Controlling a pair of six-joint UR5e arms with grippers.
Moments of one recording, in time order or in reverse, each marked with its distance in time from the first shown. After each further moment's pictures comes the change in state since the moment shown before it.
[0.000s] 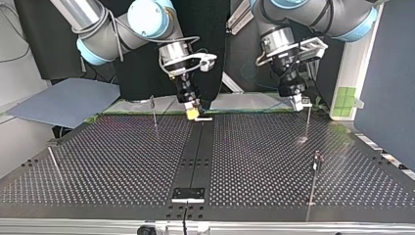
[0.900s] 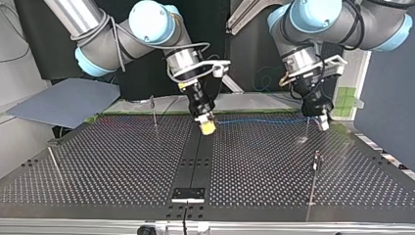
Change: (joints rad) left arm 0.171 0.005 0.073 -0.071 0.111 -0.125; right arm 0.035 0.022 -0.173 0.056 -0.063 -0.001
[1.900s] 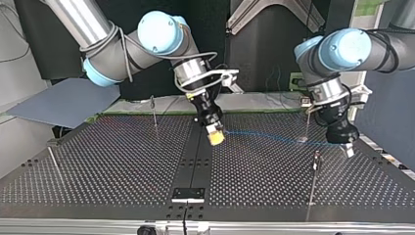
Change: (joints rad) left arm 0.221 -0.083 0.085 0.007 0.225 -0.057; right arm 0.012 0.060 -0.101 -0.001 -0.008 0.000
